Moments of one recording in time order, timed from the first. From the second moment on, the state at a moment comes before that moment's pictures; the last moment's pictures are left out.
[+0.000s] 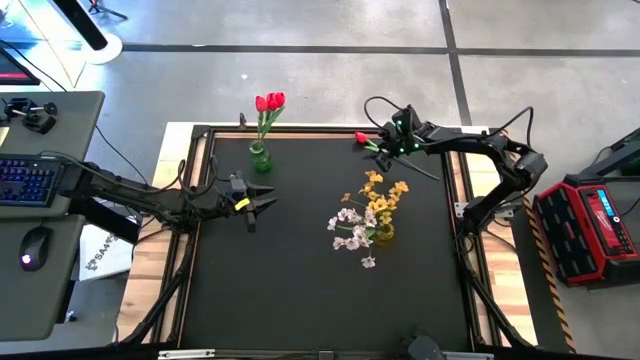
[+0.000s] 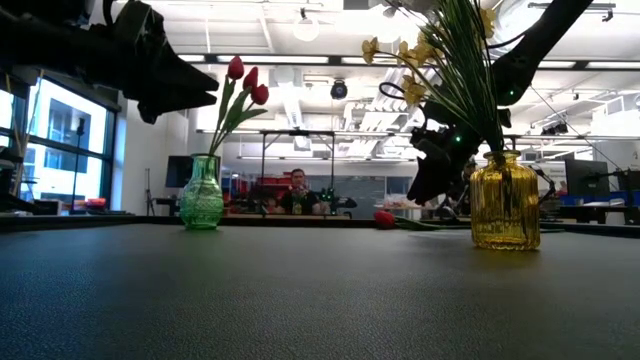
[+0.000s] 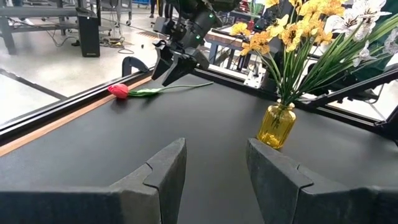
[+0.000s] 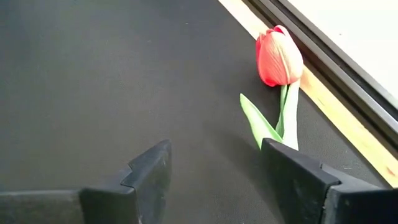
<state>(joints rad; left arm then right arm) -0.12 0.82 0.23 0.42 -0.46 -0.26 -0.83 1.58 0.81 -0.13 -0.30 -0.16</state>
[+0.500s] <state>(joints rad) -0.12 0.82 0.23 0.42 -0.46 -0.25 -0.80 1.64 0.81 -0.12 -0.30 -0.19</state>
